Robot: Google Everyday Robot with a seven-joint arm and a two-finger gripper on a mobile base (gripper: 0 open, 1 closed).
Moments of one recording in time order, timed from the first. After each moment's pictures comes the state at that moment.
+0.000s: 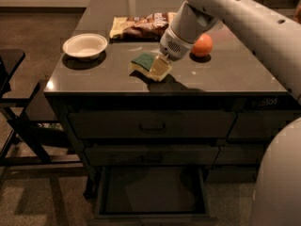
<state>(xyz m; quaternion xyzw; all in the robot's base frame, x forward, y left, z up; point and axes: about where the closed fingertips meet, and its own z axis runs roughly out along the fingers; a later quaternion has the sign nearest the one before) 0.636 -0.029 0.848 -0.53 0.81 0.17 0.18</state>
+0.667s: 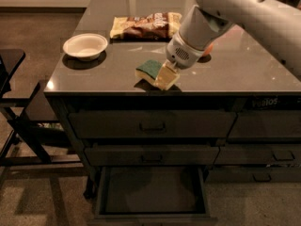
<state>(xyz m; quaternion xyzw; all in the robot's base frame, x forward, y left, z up) 0.585 -0.042 0.859 -0.52 0.82 0.16 0.17</state>
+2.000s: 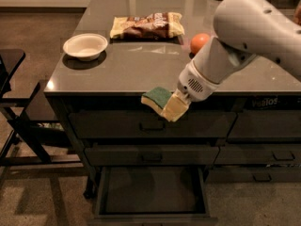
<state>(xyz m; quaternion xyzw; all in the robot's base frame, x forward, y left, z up) 0.493 -0.058 0.835 -0.48 0.84 0.20 0.15</state>
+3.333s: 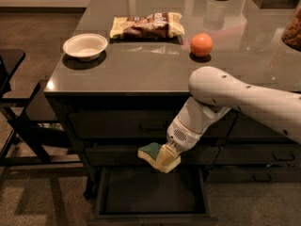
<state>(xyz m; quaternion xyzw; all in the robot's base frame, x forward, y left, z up) 0.421 -0.044 0.691 -0.42 0.86 0.27 -0.02</state>
